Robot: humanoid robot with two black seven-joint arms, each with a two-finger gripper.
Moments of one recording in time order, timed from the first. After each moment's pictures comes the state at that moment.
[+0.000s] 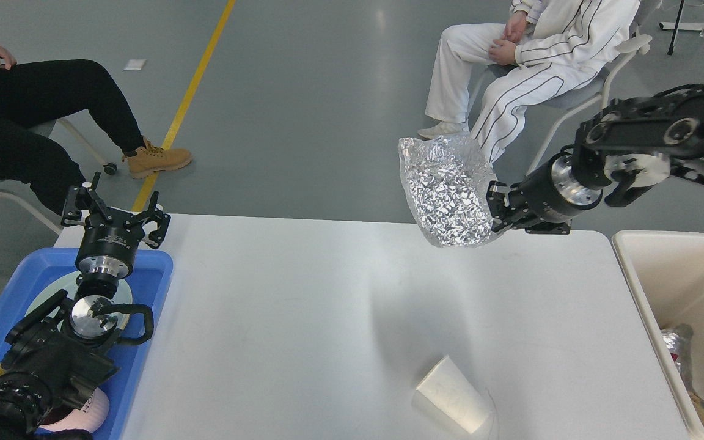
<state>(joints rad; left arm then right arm) -0.65 0.17 -1.04 -0.32 -0.14 -0.54 -0.36 1.90 -0.43 -1.01 1.14 0.11 0.54 -0.19</state>
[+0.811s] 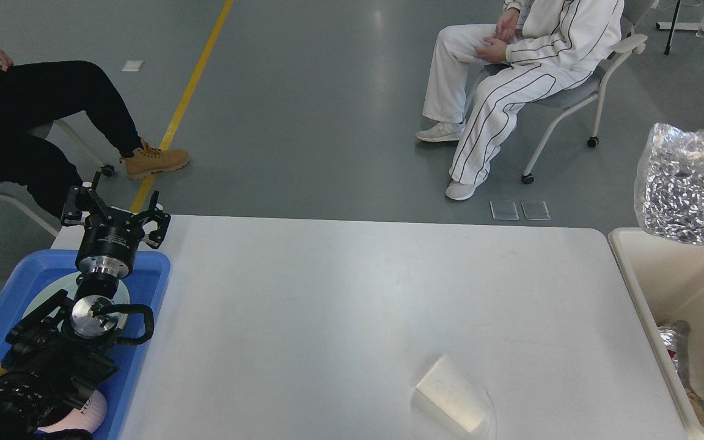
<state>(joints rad) -0.65 0.17 -1.04 -0.32 -0.14 -0.54 -0.36 1.56 -0.78 -1.10 0.78 0.11 0.44 -0.20</state>
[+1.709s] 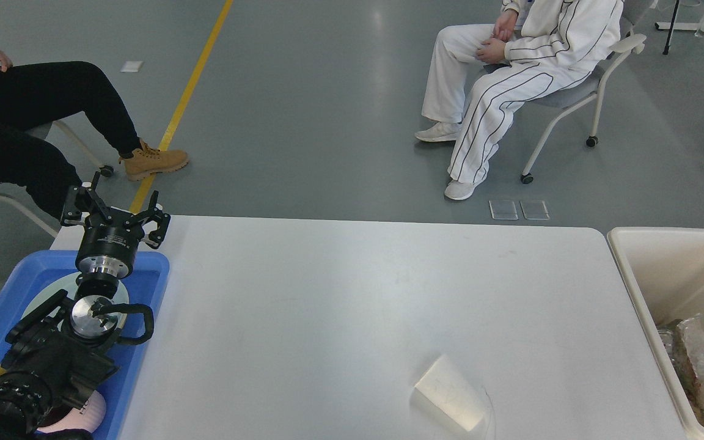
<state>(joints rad) -0.65 0.17 -1.04 -0.32 -0.14 -0.54 -0.36 1.01 -0.62 -0.90 0.41 0.10 0.17 -0.19</state>
